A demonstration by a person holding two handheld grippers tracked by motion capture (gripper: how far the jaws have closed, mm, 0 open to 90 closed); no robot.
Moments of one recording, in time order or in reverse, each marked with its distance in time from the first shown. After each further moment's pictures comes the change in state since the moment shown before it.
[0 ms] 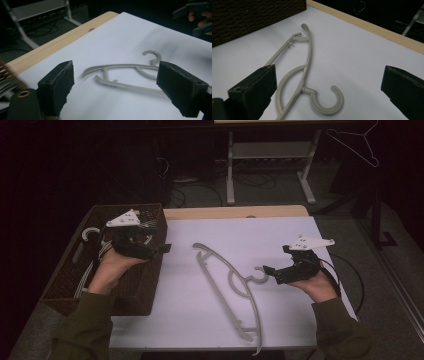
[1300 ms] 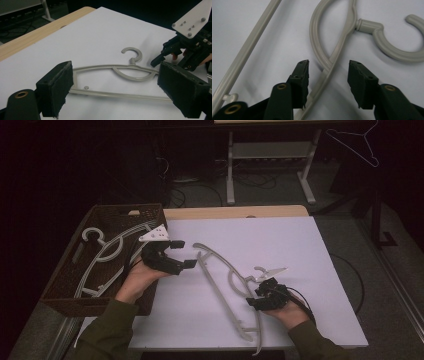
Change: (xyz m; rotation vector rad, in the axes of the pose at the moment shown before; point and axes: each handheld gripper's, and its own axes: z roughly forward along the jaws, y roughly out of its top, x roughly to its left) left arm -0.033 -0.018 0.049 0.015 -0.105 0.016; right arm 0.066 -0.057 0.061 0.389 0.036 0.092
